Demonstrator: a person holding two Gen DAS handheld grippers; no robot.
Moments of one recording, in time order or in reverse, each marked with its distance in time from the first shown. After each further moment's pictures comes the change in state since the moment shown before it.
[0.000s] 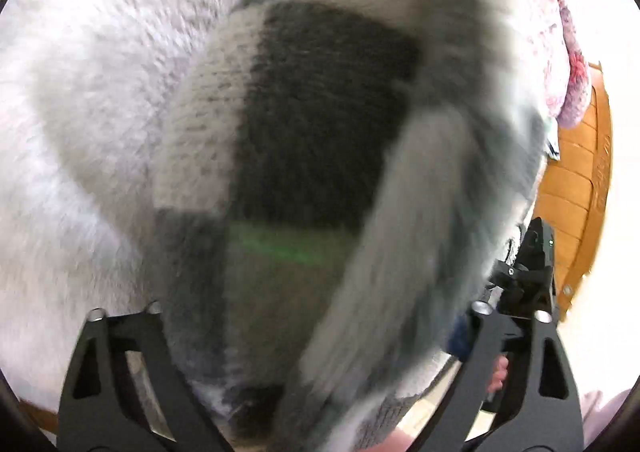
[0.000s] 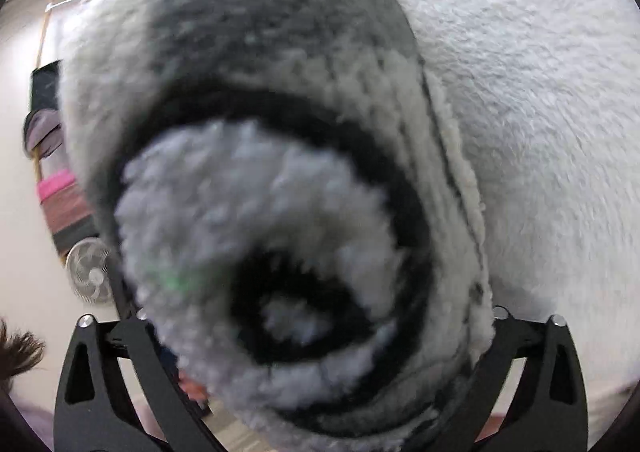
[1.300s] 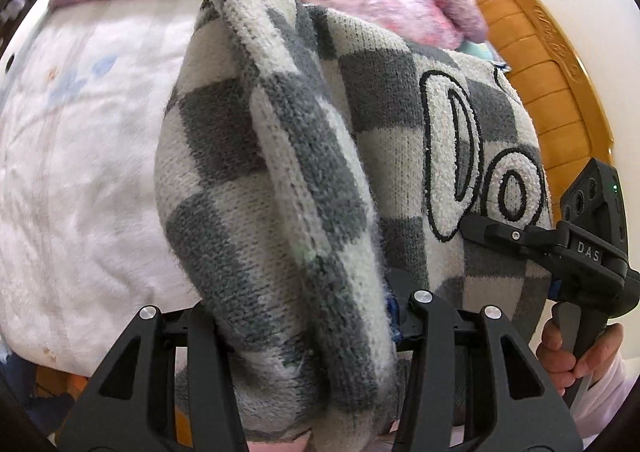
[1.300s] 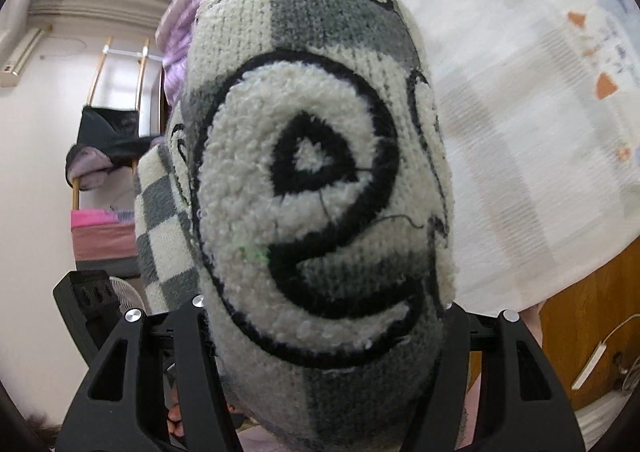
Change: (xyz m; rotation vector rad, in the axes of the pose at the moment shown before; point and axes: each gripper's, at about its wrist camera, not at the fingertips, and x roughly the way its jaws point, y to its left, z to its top) left arm -0.126 -0.336 -0.149 0.547 -0.226 0.204; right arm -0.271 0.047 -0.168 -0.102 -0.452 -0.004
